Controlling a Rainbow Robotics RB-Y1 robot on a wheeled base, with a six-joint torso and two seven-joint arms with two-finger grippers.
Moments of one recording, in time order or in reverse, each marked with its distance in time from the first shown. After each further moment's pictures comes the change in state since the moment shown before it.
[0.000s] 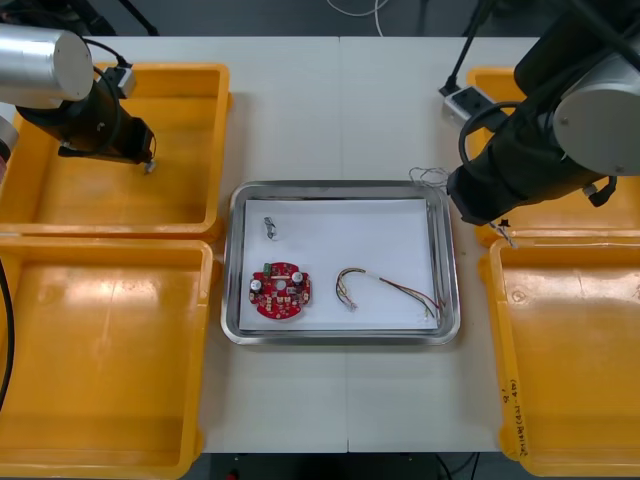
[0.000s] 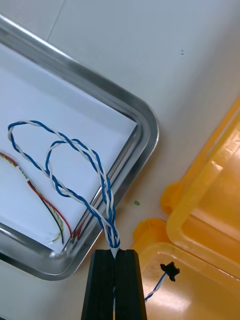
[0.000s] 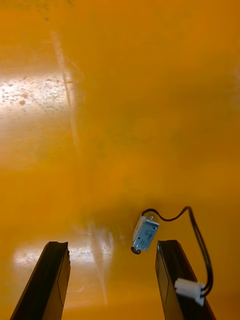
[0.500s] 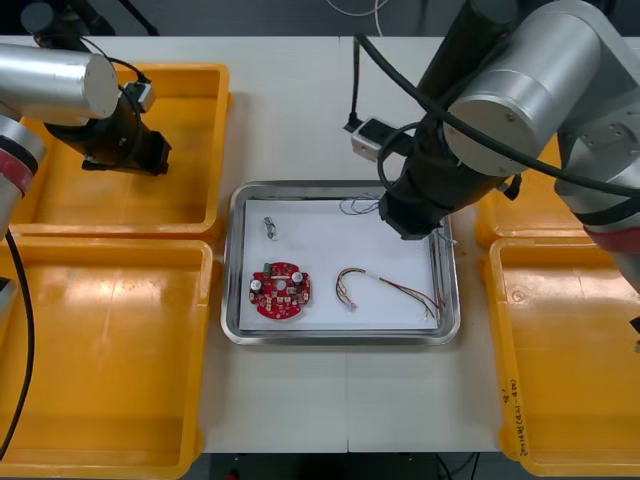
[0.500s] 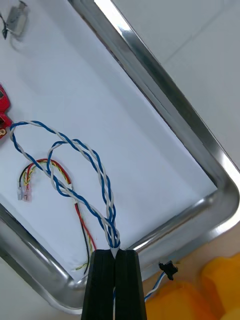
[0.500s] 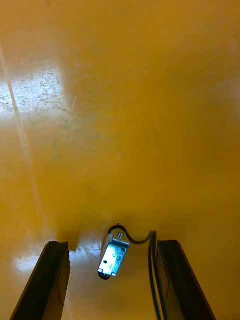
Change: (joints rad) right arm -0.119 0.151 0.161 0.198 0.010 -0.080 0.263; left arm 0.000 -0.050 -0.025 0.058 -0.018 -0.059 0.000
